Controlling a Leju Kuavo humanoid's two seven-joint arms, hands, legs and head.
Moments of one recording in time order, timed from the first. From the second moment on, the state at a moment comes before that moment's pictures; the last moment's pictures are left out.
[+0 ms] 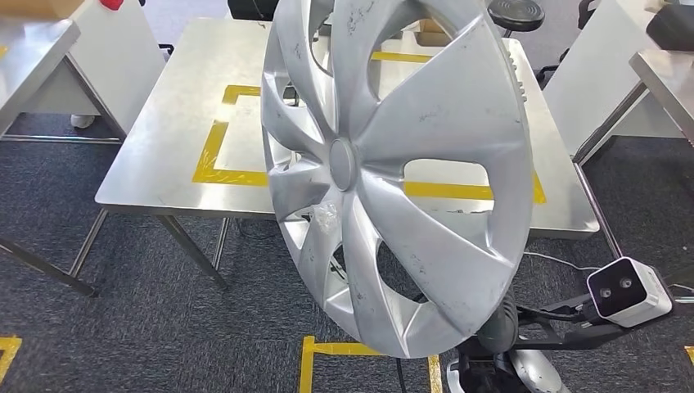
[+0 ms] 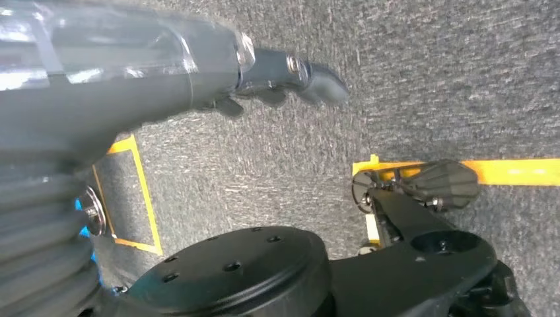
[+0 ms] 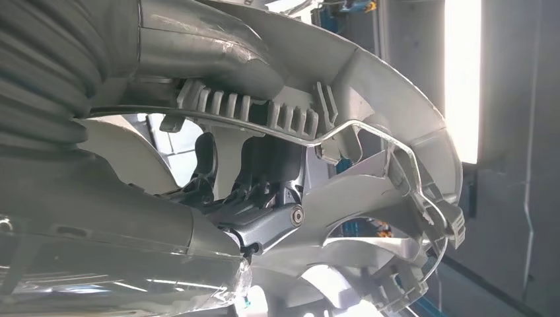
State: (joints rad) left arm -0.13 0.07 -1.09 -0.24 0.81 0.26 0.04; right arm -0.14 -0.28 0.60 -2.10 -0.82 0.17 -0.40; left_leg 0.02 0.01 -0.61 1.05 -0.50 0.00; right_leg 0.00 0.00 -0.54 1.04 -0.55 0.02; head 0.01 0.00
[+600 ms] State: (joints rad) left arm -0.13 0.06 -1.09 -0.24 0.81 0.26 0.04; right arm -0.14 -0.28 0.60 -2.10 -0.82 0.17 -0.40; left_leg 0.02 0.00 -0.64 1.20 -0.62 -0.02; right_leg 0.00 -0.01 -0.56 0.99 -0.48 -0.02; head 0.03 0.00
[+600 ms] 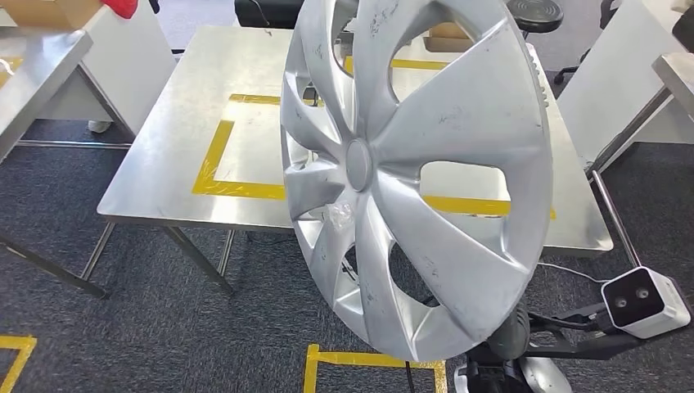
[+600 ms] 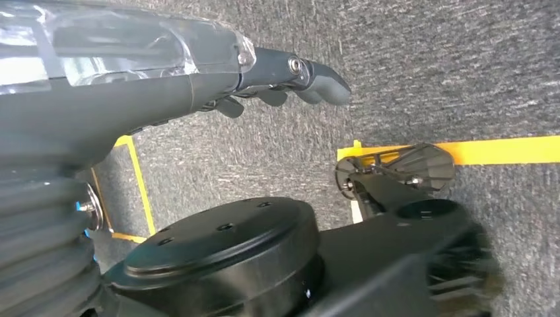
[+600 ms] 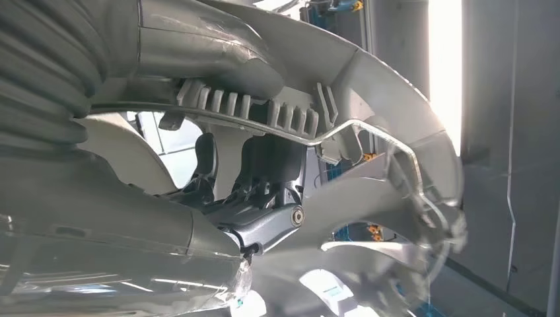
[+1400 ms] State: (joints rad) left arm -0.13 0.06 -1.10 -0.24 0.80 0.26 0.04; right arm -0.14 -0.28 0.60 -2.10 -0.82 0.17 -0.40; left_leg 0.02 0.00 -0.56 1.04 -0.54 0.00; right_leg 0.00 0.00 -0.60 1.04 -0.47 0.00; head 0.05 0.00
